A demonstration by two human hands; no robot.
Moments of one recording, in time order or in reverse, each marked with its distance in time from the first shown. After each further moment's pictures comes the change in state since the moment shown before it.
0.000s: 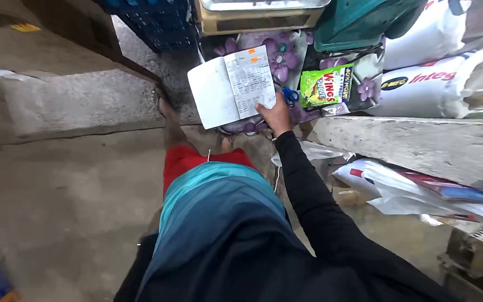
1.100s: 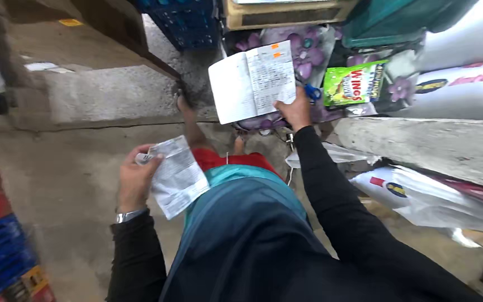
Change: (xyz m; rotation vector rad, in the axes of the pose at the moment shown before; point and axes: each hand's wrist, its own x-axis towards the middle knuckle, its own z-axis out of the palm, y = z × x) left_hand -0.071 0.175 -0.138 -0.606 0.327 0.571; right_hand 0.004 -0.003 -0.002 0.020 0.009 -0.013
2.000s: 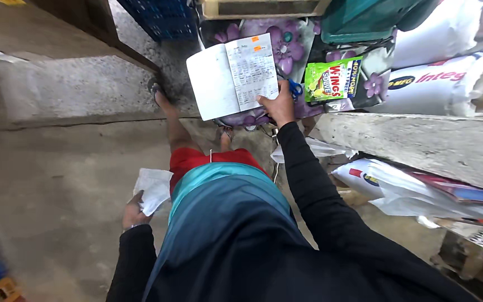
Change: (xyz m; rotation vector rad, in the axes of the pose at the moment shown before) left_hand -0.058 -0.189 0.005 -0.611 0.406 -0.688; right_hand 0.004 0.002 0.000 0.045 -0.030 0.066
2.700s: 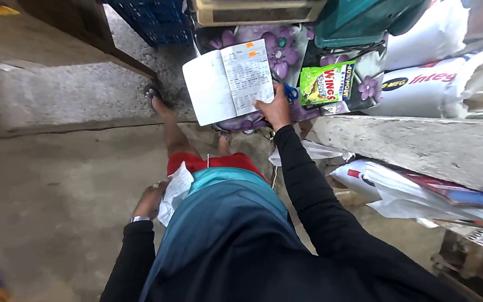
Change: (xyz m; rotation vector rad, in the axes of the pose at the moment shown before) left_hand -0.016 0.021 0.071 0.925 -0.314 0.101; right_hand 0.001 -0.003 0.000 -0.018 0.013 0.021
